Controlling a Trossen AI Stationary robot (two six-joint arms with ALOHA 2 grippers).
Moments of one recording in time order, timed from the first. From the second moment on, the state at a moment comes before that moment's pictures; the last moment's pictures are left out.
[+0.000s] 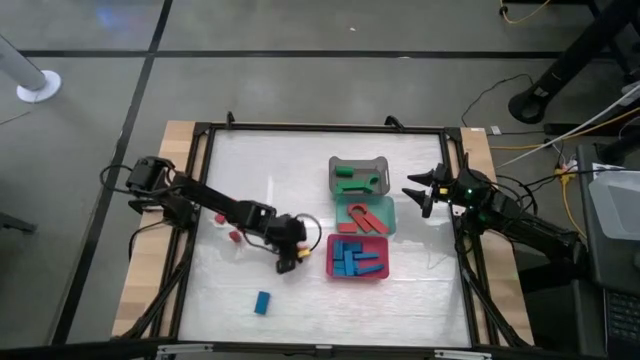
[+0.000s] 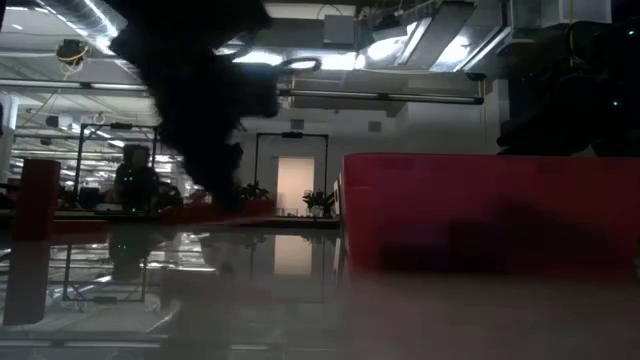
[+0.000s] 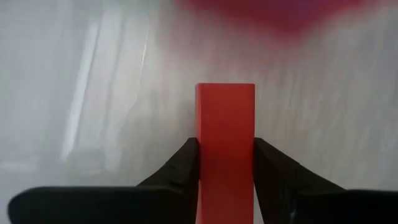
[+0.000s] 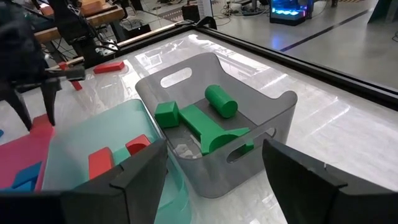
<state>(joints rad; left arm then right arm) -0.21 1.68 0.89 -0.22 0.06 -0.44 -0.49 0.10 0.10 -0.29 -0.12 0.18</state>
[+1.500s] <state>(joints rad) 0.21 1.39 0.91 -0.17 0.12 -0.52 -0.49 0.10 0.10 -0.29 -0.12 0.18</state>
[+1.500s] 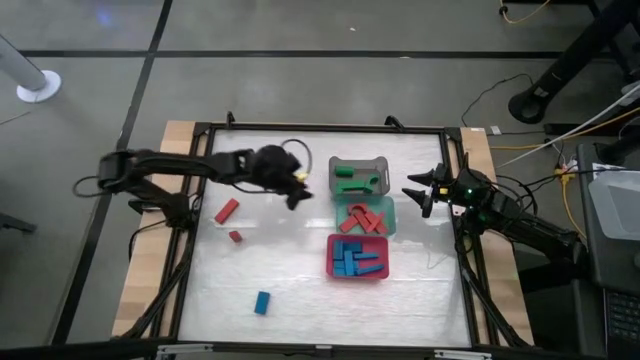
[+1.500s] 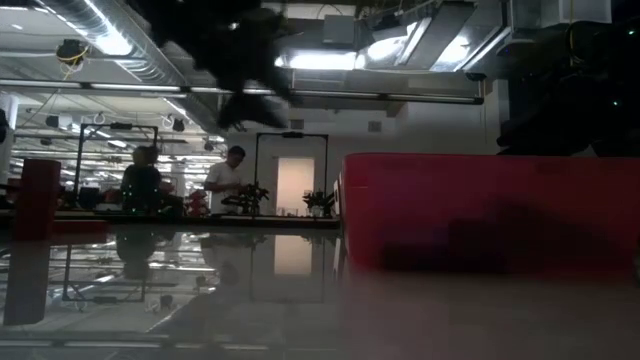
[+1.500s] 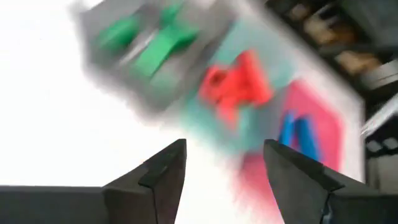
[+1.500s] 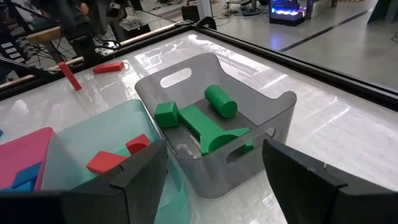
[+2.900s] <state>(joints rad) 0.29 1.16 0.48 -0.89 -0.03 -0.75 -0.49 0.10 0.10 -0.29 -0.12 0.18</state>
